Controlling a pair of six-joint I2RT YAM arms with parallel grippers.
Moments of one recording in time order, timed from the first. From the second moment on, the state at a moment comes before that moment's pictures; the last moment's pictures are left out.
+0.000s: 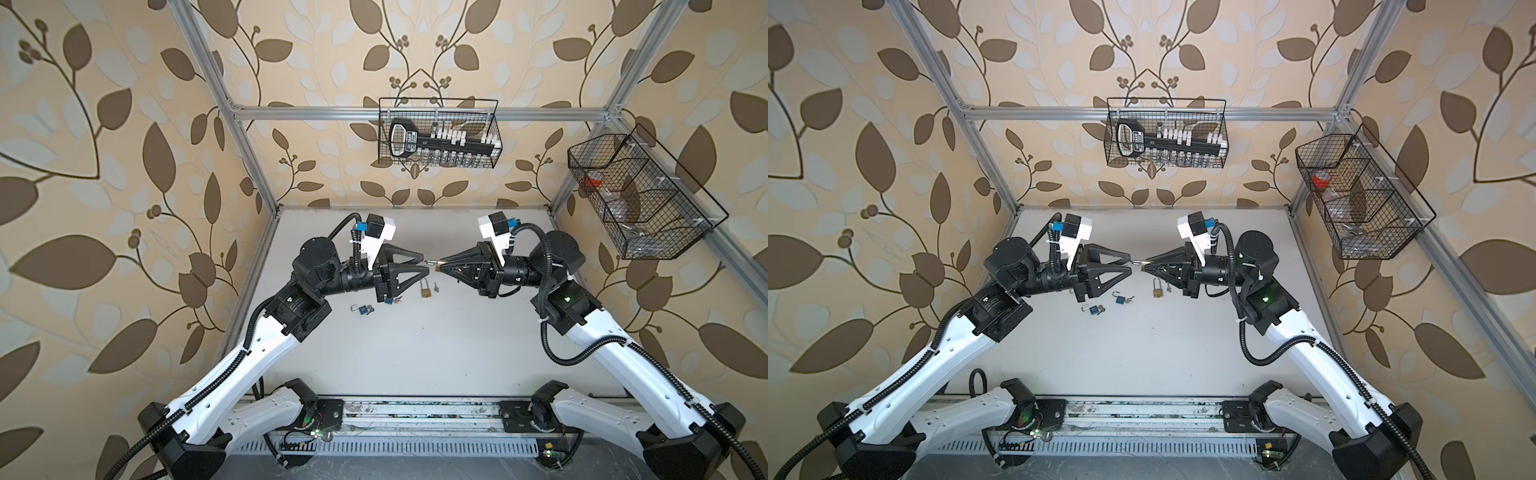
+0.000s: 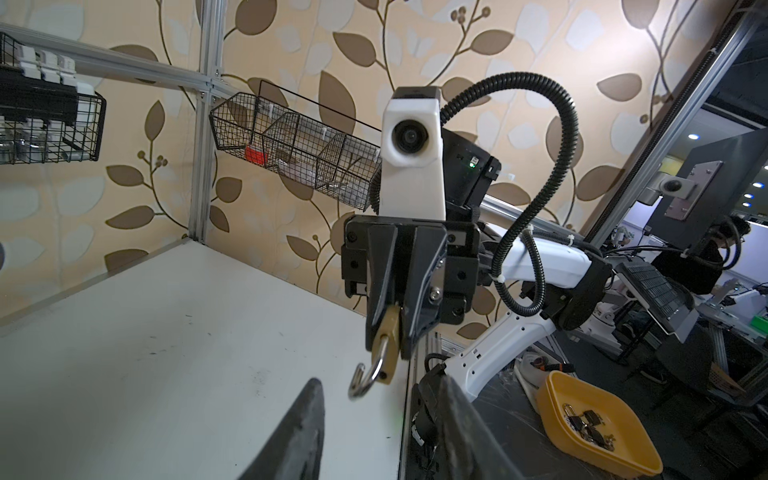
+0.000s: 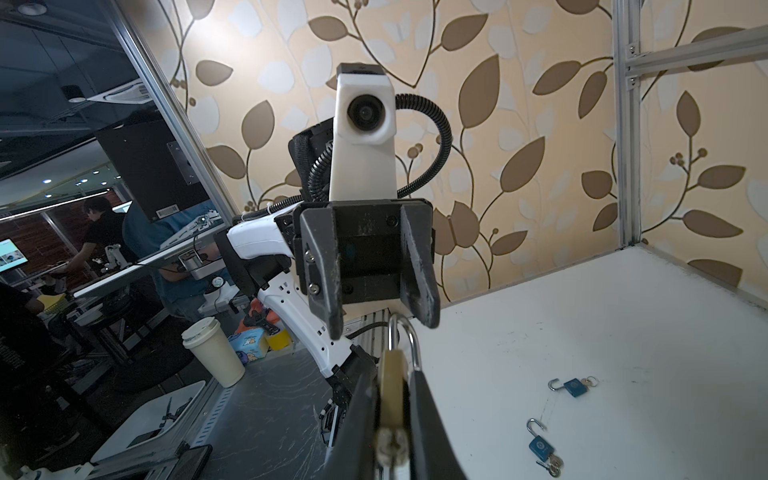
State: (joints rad) left arm -0.62 0.99 1.07 0.01 0.76 -0.37; right arm 0.50 1.05 1.04 0.14 -0.96 0.42
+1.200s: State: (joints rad) left arm -0.62 1.02 1.09 -0.01 0.80 -0.36; right arm 0.50 1.09 1.05 0.13 -1.01 0.44
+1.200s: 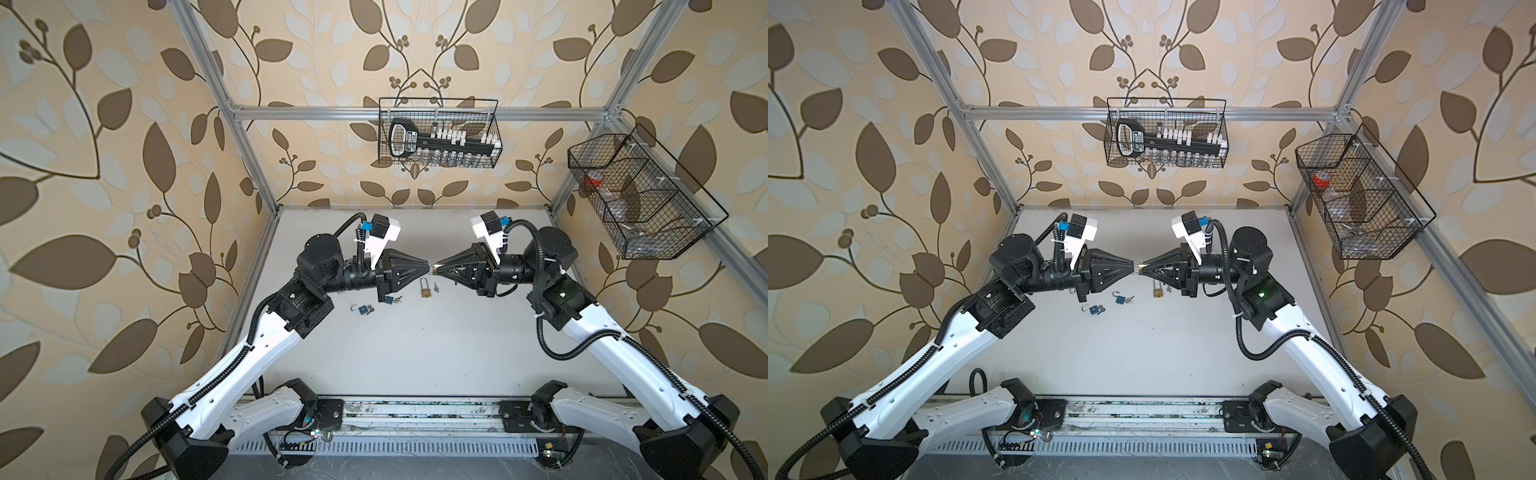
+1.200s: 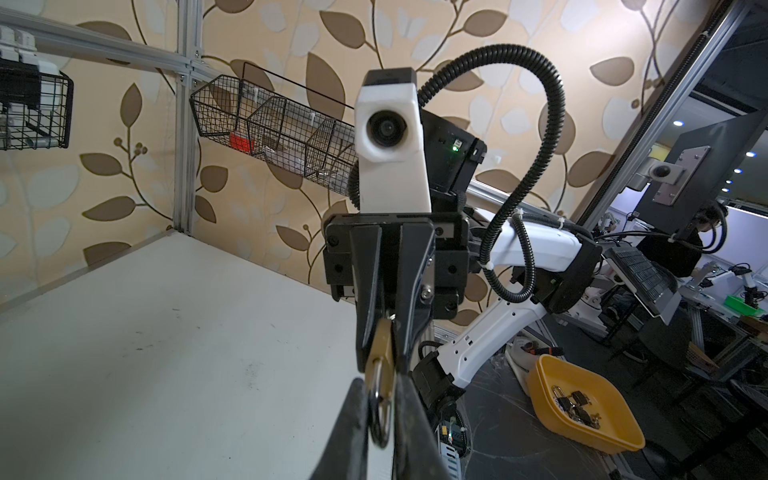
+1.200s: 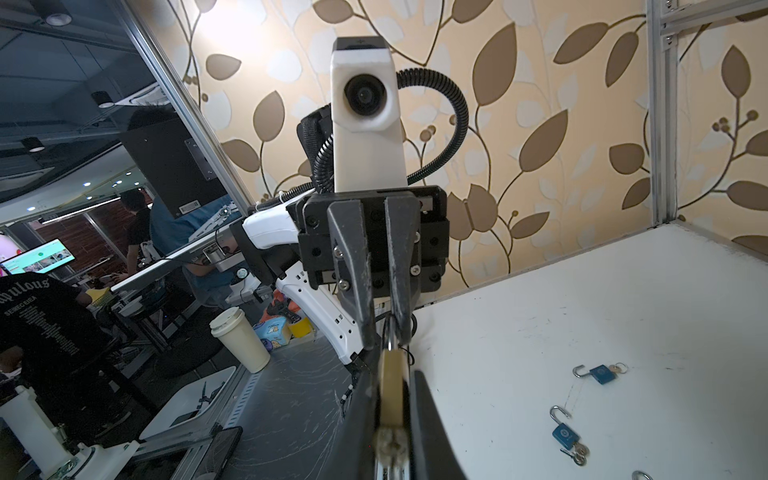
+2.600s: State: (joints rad) left arm -0.62 1.05 1.10 -0.03 0.84 -0.34; right arm 0.49 1.09 1.06 0.13 -1.02 0.44
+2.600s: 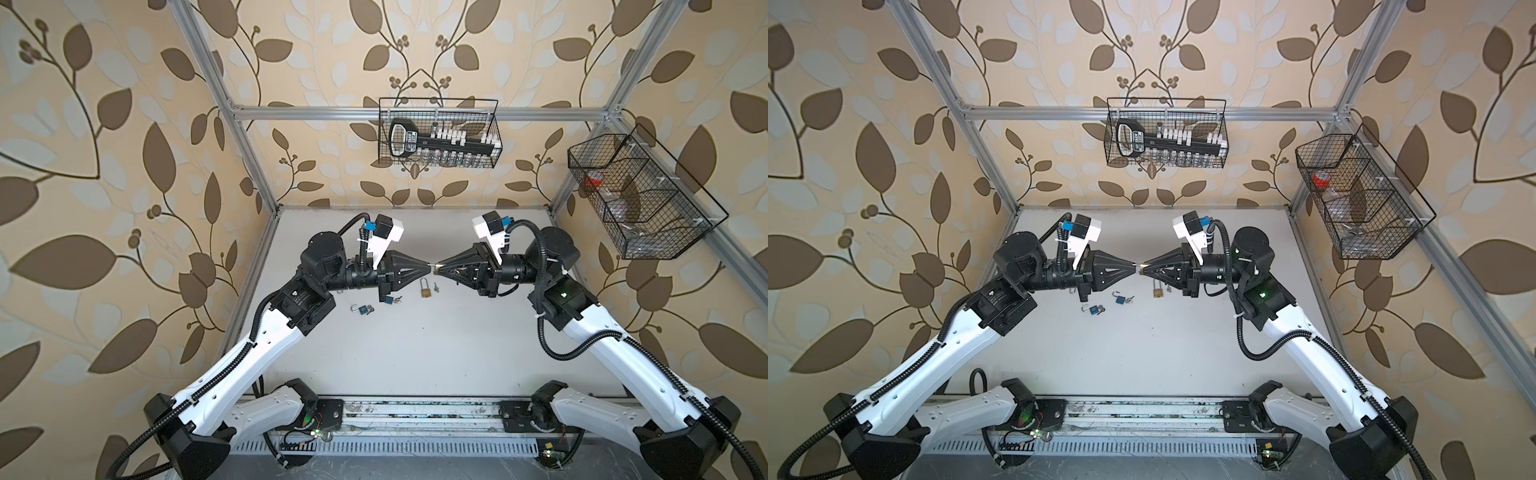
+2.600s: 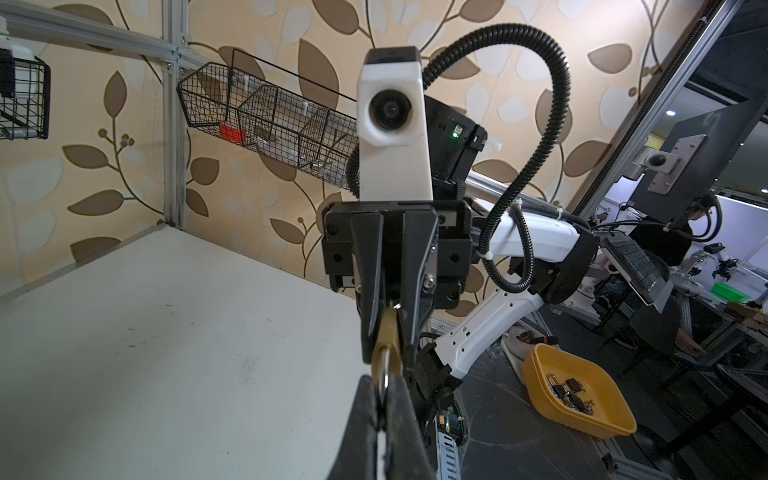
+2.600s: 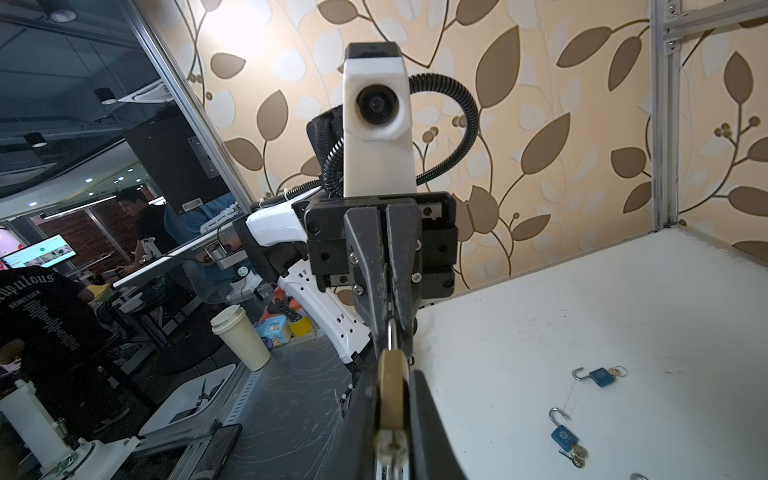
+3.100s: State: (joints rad) left arm -0.65 1.07 1.14 -0.02 0.83 -0.34; right arm 0.51 1.11 1.07 0.19 -1.04 0.44
